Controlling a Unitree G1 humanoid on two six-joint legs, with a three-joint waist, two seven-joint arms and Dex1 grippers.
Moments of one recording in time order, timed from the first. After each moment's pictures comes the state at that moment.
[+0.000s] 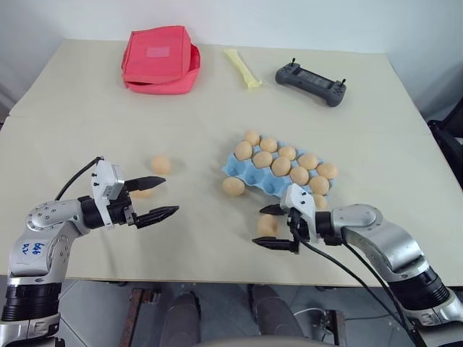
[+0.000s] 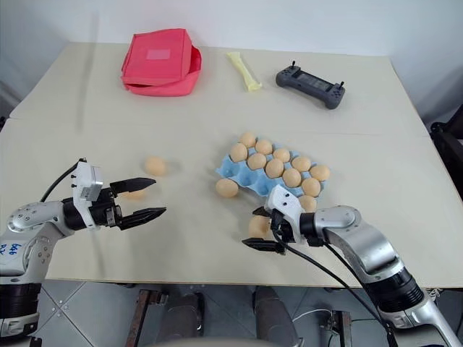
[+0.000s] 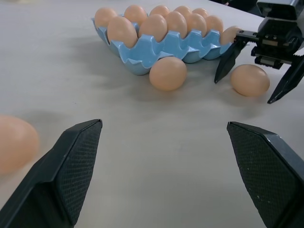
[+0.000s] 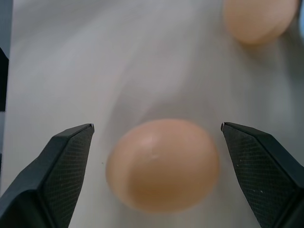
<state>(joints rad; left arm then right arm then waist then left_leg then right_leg) -0.18 0.72 0.24 -0.11 -0.52 0.40 -1.06 -0.33 -0.68 0.27 -0.30 0.42 0.66 0.94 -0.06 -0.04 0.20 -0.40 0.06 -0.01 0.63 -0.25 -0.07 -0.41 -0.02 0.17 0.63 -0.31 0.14</state>
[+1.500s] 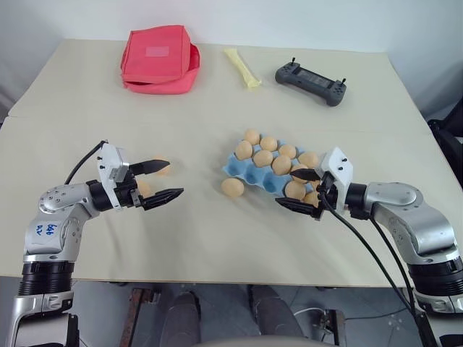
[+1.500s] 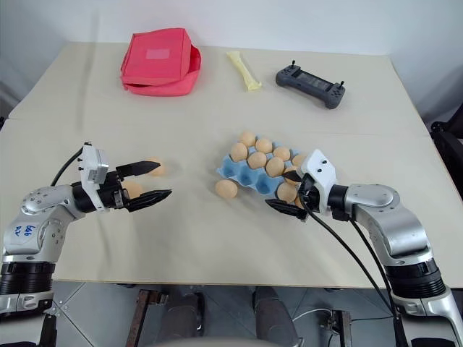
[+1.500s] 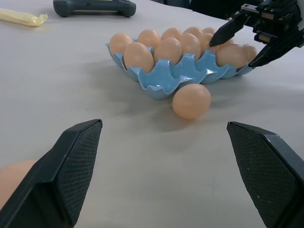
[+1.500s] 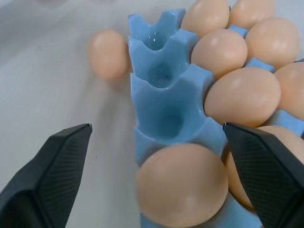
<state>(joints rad) -0.34 0.68 0.18 0.05 -0.50 0.33 -1.06 -0.38 -0.71 0.03 -0.23 0.42 0.64 0.88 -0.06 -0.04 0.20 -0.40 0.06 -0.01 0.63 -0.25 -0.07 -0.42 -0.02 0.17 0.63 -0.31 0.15</state>
